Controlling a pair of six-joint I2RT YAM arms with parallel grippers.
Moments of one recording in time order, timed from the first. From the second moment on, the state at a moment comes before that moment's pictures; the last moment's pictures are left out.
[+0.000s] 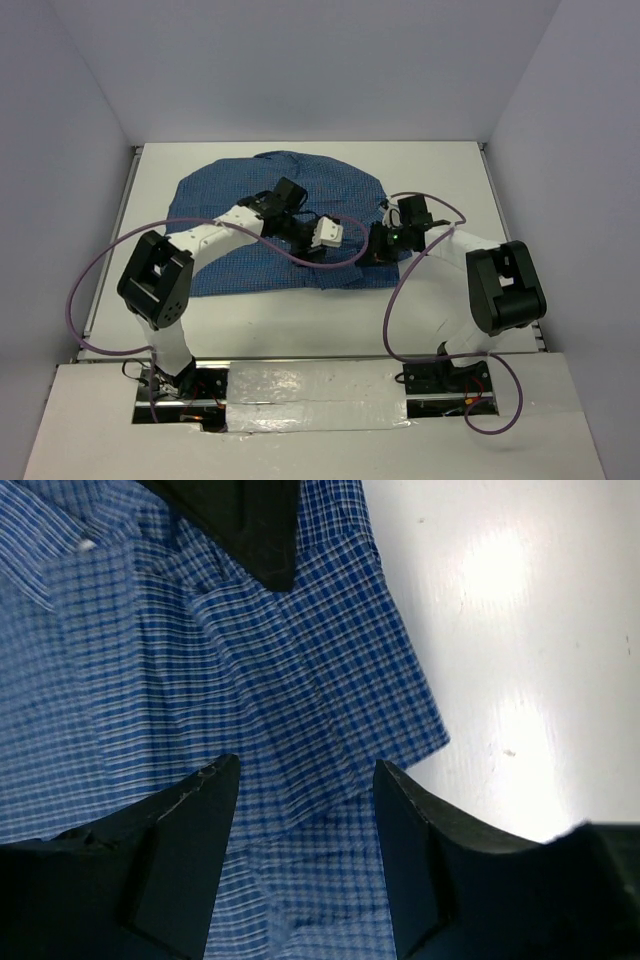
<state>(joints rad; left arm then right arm) -0.59 1.78 1.33 -0.55 0.74 0.95 0.23 1.61 0.84 -0.23 -0.64 0.42</state>
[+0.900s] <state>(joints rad) -0.55 1.79 1.24 -0.35 0.55 0.68 0.20 1.48 0.73 -0.14 -0.62 0.43</state>
